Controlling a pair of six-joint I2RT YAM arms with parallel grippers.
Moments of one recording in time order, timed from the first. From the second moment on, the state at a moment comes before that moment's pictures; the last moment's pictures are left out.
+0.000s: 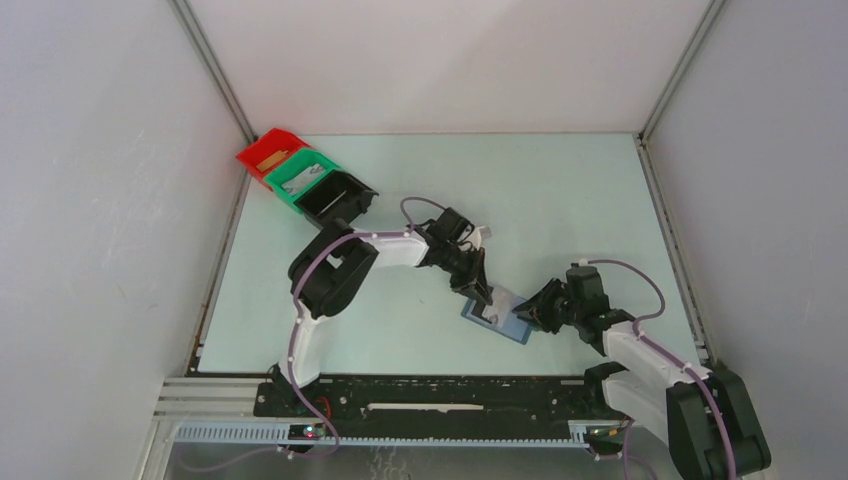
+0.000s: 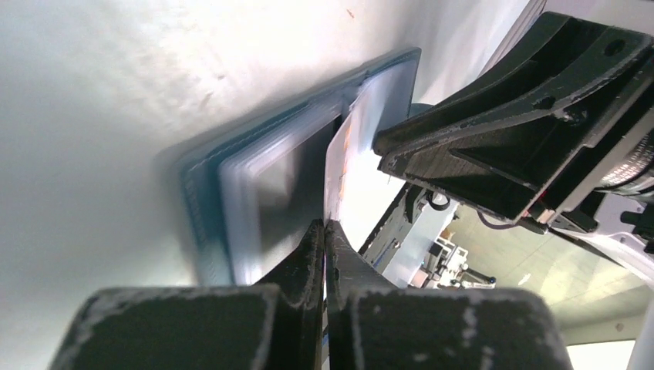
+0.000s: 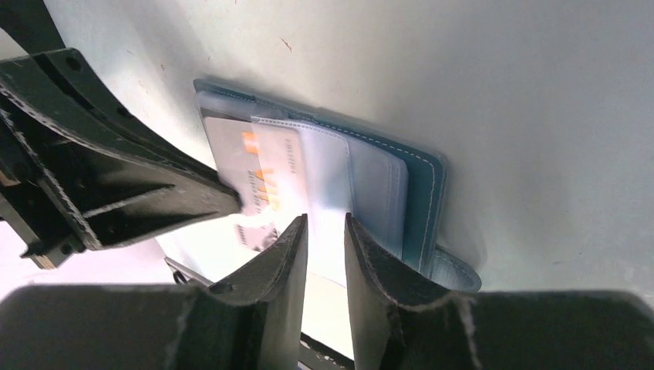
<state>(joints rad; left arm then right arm) -0.78 2.11 1.29 -0.17 0.76 -0.71 0.25 0.98 0.22 -0.09 -0.32 1.03</state>
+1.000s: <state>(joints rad) -0.64 1.89 1.34 -0.50 0.72 -0.44 0.20 0.93 0.22 -0.14 -0.32 1.00</state>
